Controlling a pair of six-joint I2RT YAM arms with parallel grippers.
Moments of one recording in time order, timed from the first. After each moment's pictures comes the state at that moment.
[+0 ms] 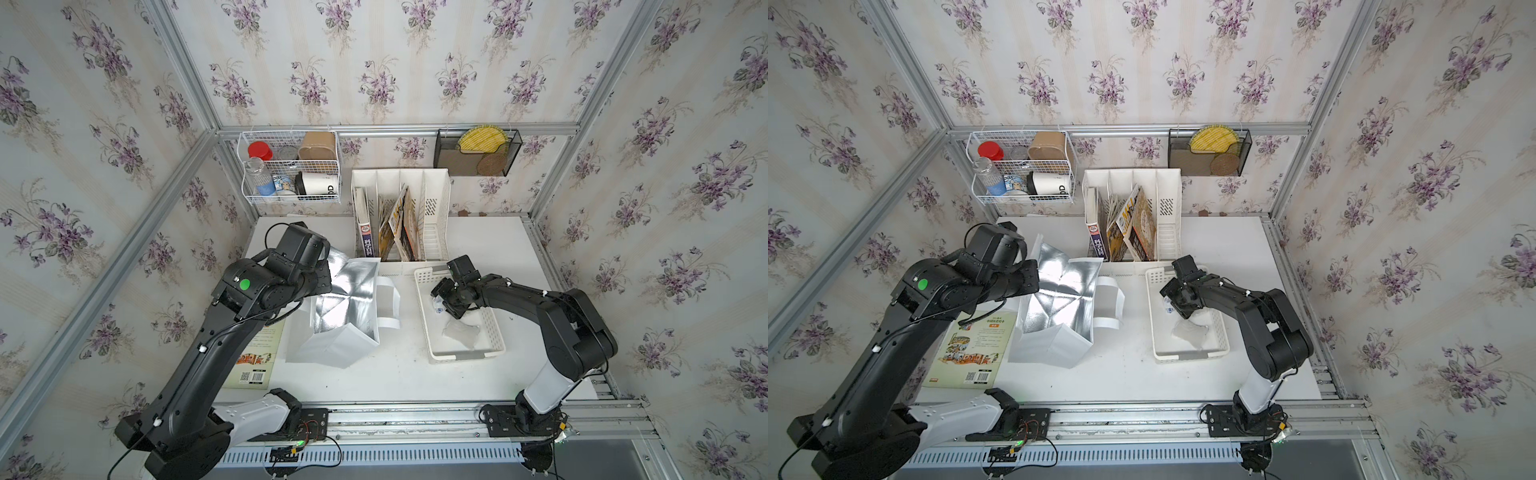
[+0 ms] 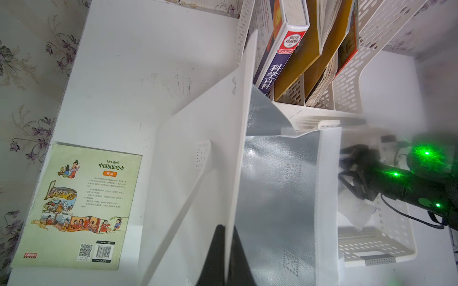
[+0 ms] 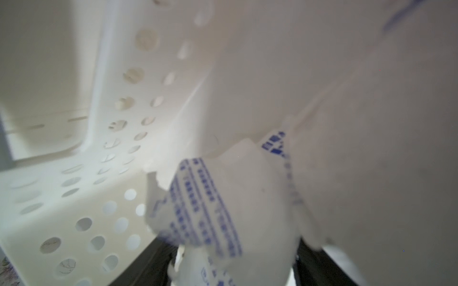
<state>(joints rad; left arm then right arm) -0.57 1.19 1.65 -1.39 -0.23 -0.62 0.45 1.72 0.94 -0.32 -0.15 1.17</state>
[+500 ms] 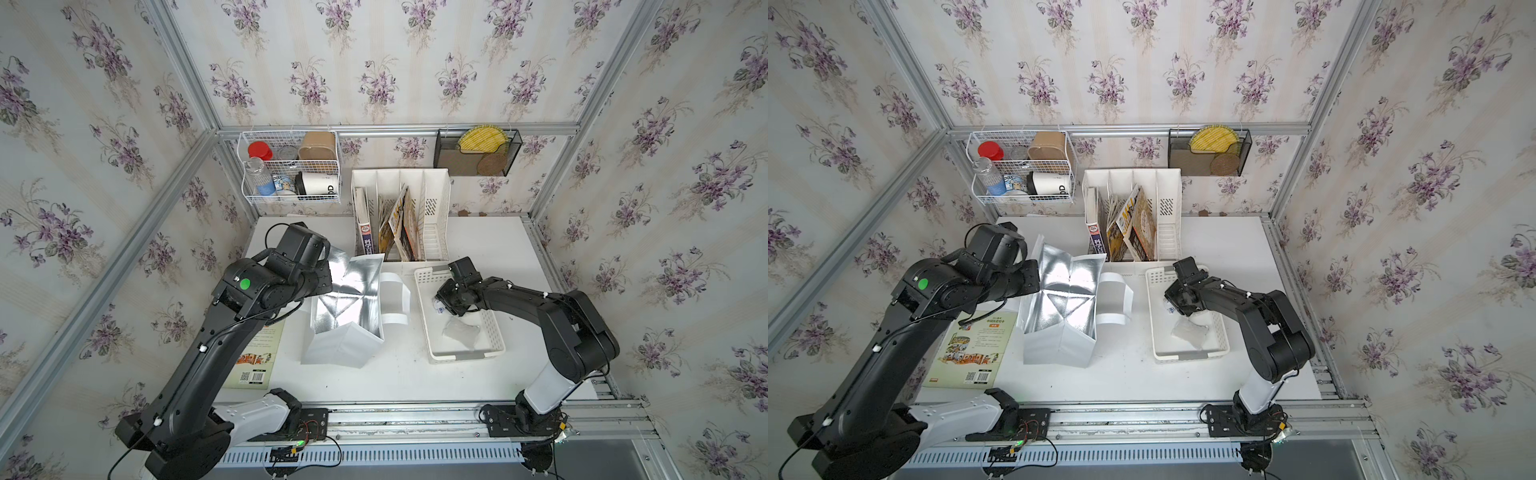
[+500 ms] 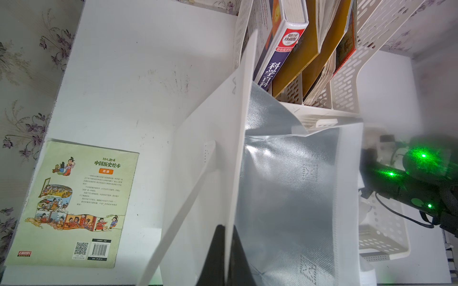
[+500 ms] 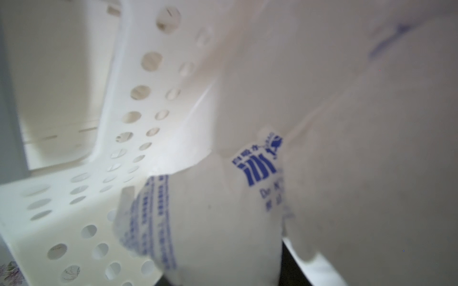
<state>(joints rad) -0.57 1.20 1.65 -1.40 -0.22 -0.63 0.45 1.68 0.90 -0.31 -0.12 1.16</state>
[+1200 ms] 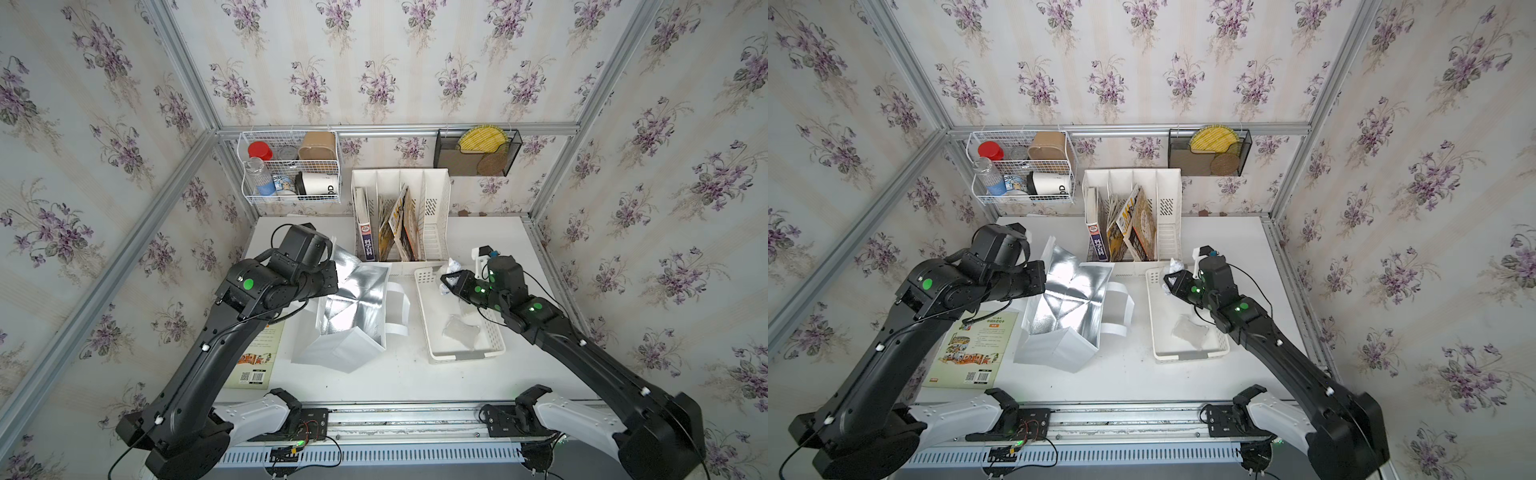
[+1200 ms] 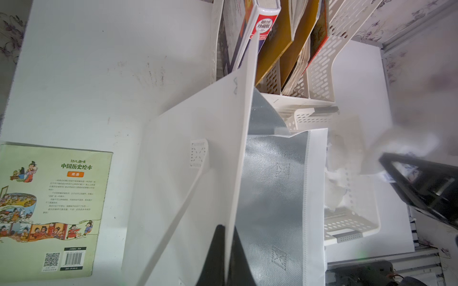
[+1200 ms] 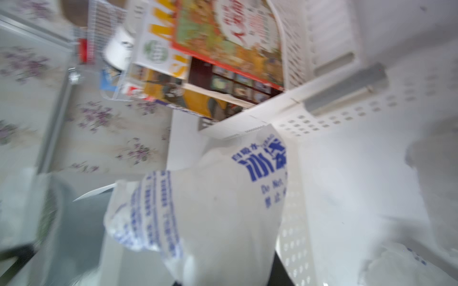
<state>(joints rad) -0.59 1.19 1.63 -1.34 -0.11 -0.62 0.52 0.98 0.82 -0.24 -0.26 0.84</state>
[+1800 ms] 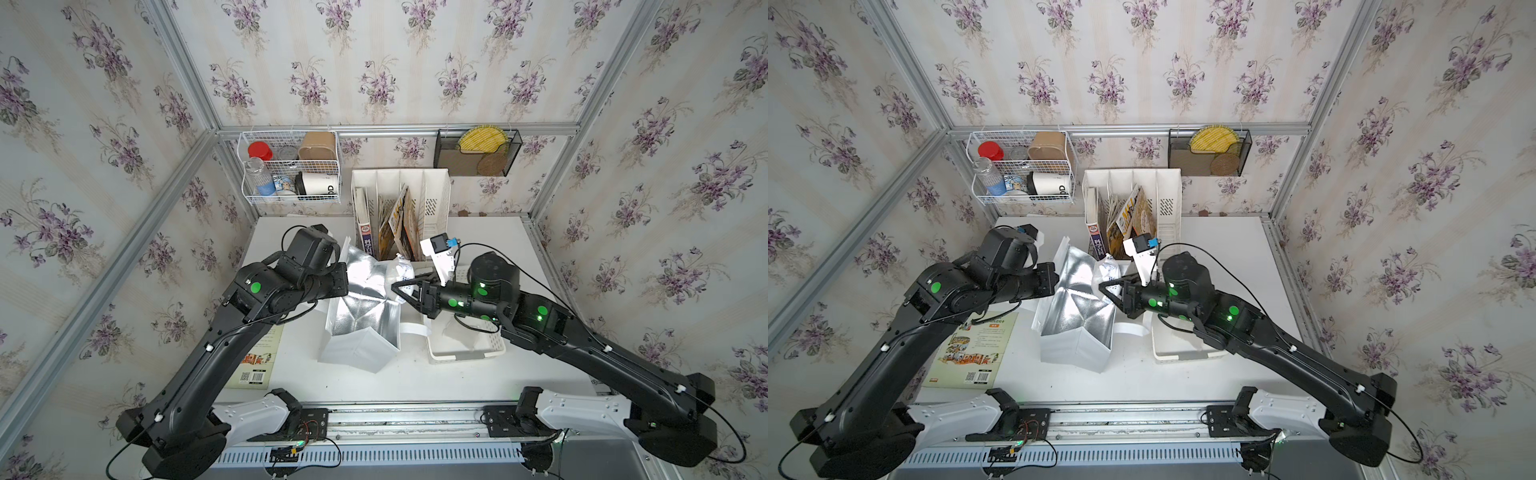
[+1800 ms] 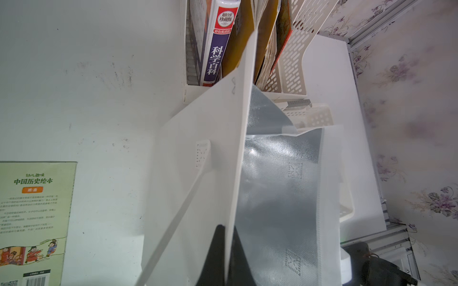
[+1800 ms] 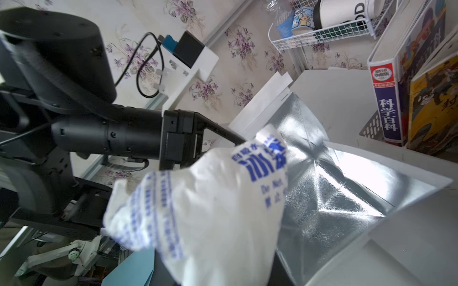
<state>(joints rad) -0.65 1.19 1.58 -1.26 -0.07 -0.65 1.02 1.18 1.27 -0.38 -0.15 0.59</state>
